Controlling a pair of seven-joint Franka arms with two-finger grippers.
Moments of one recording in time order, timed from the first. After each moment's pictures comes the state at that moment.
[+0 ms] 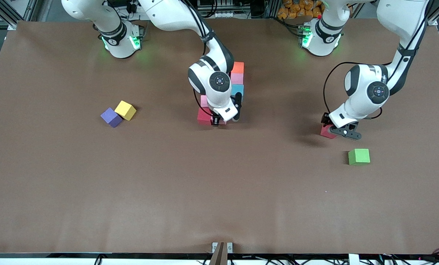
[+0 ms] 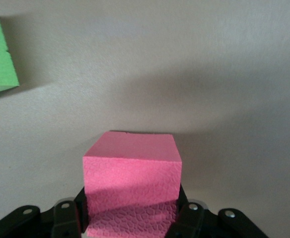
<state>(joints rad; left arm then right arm) 0.01 0.24 -0.08 -2.42 -0.01 2.63 0.20 1.13 0.74 -0.30 -1.64 0.28 2.25 -0.74</state>
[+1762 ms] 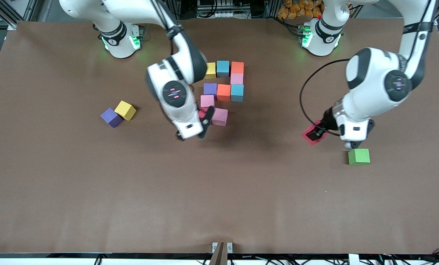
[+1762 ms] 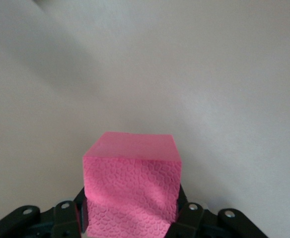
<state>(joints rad) -0.22 0.20 -0.10 -1.91 -0.20 2.12 -1.08 0.95 0.54 -0.48 -1.55 0.28 1.92 -0.72</state>
